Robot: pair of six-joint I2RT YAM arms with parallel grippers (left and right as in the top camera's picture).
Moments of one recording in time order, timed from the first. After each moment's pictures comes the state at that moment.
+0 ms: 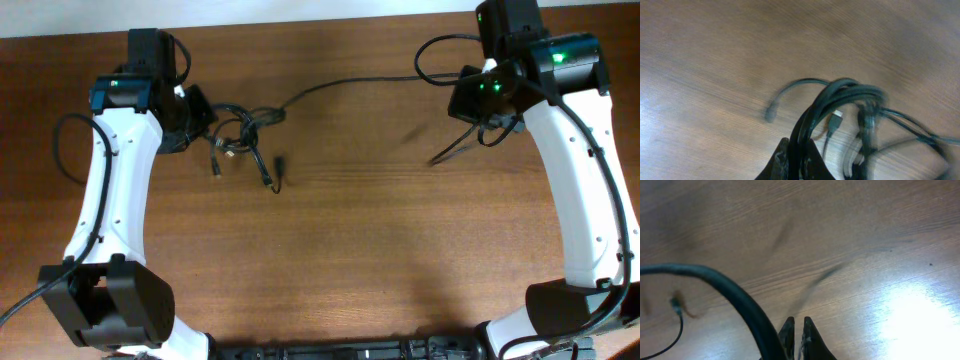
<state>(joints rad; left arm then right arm) -0.01 1.76 1.66 -1.09 0.09 -0.49 0.14 1.69 1.93 -1.45 0.09 0.52</state>
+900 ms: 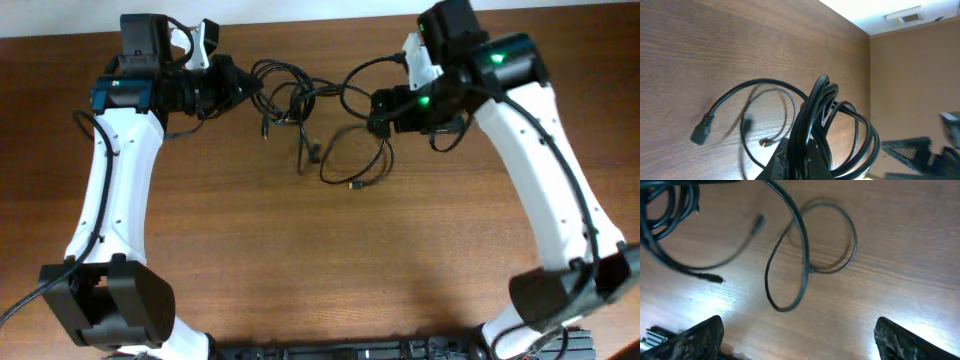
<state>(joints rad) -0.02 1.76 1.66 -0.83 0.75 -0.43 0.30 1.79 1.92 -1.39 -0.26 0.21</state>
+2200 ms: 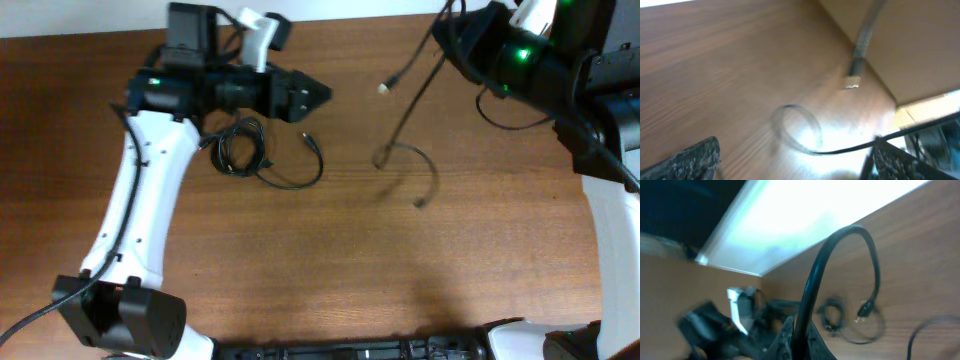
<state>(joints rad) -0.21 1.73 1.74 -0.84 0.84 0.04 0.18 1.49 2.04 -1.04 -0.37 0.89</state>
